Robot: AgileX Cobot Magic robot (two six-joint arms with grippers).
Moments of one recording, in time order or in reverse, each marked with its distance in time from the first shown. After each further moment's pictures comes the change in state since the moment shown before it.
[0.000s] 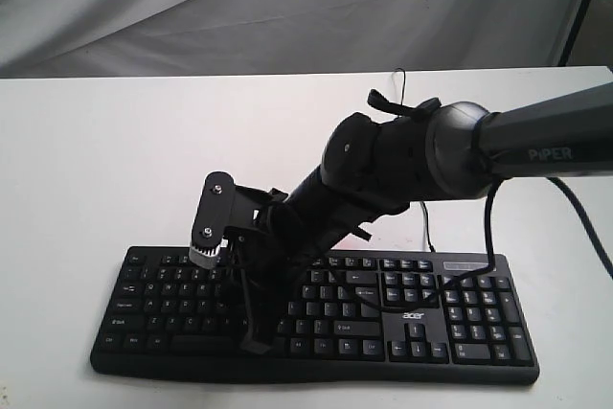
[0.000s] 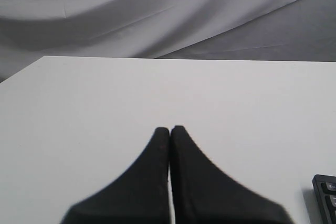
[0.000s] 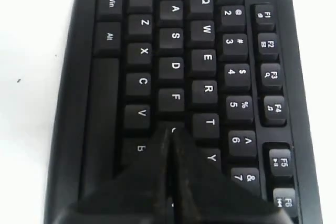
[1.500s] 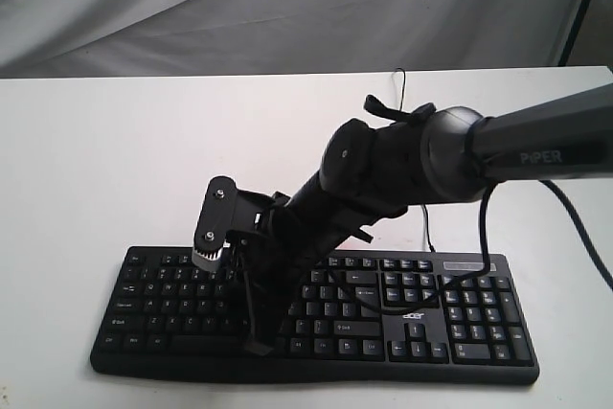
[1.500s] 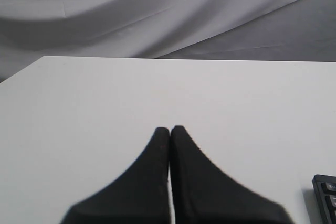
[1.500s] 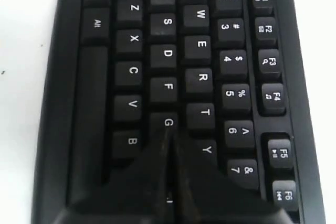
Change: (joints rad) left arm 0.000 0.000 0.000 0.000 0.000 0.000; right arm 0.000 0.017 0.000 -0.024 -0.019 0.024
